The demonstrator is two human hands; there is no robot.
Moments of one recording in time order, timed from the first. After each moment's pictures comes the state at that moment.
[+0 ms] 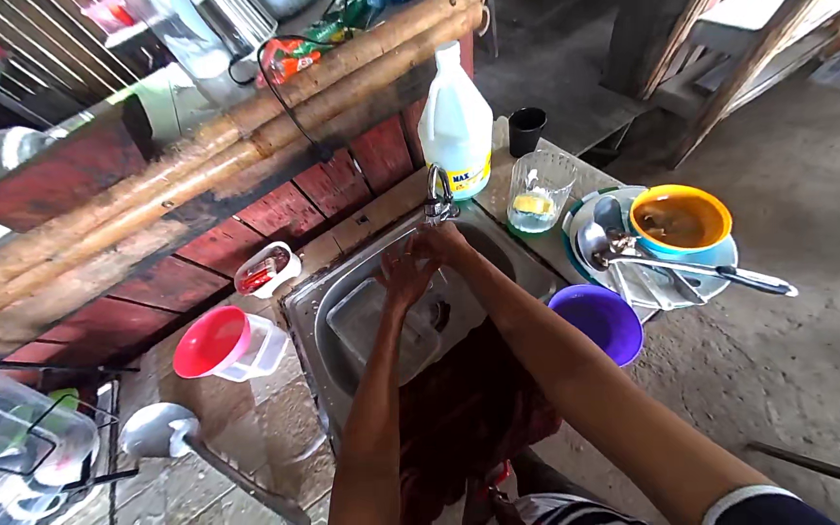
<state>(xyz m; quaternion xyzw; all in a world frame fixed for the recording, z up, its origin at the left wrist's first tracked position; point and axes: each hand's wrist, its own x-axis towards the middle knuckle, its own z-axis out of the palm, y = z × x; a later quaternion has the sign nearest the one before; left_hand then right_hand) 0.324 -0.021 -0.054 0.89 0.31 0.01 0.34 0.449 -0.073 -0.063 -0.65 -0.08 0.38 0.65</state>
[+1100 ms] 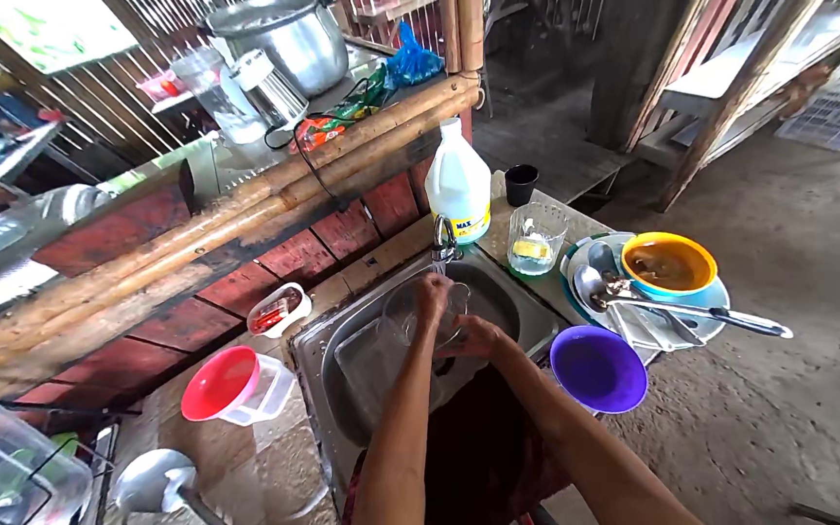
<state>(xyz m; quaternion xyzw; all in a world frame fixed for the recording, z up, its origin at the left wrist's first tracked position) 0.385 -0.037 -0.045 0.83 0.30 0.09 0.47 0.396 -0.166 -0.065 -0.49 0.05 0.56 0.67</state>
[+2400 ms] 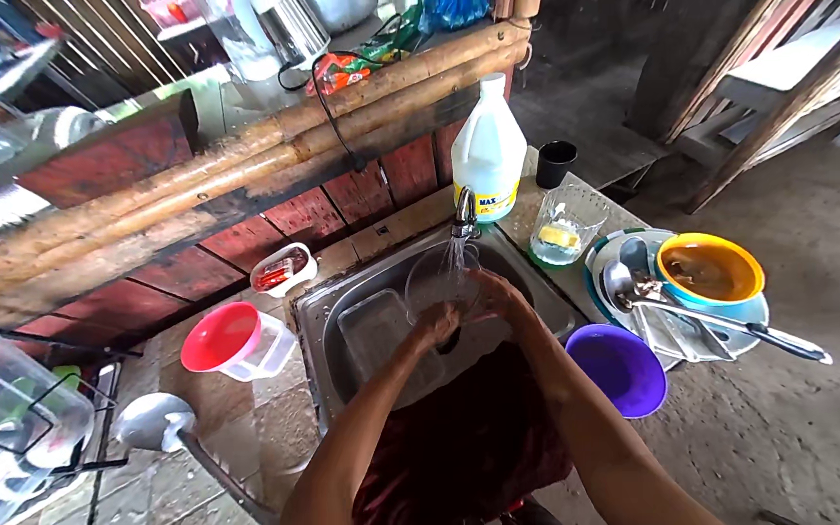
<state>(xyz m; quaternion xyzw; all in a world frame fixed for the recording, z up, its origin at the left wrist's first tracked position) 0.319 -0.040 -0.037 0.90 0.14 -0.17 0.38 0.438 -0.157 -0.074 -0.64 0.01 0.45 0.62</state>
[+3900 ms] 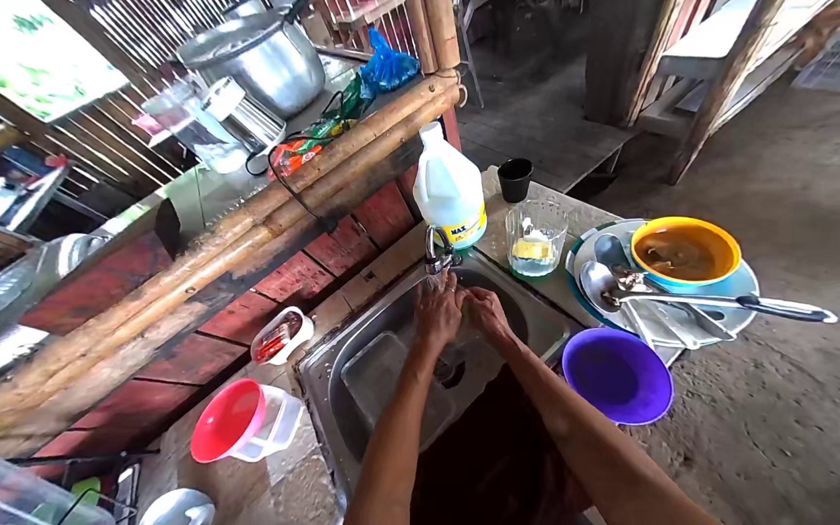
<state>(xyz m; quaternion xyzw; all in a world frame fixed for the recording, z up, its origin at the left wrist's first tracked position) 0.388 -0.044 -0.025 0.98 0.13 -0.04 0.16 0.438 -0.158 -0.048 -0.71 -0.08 0.29 0.63</state>
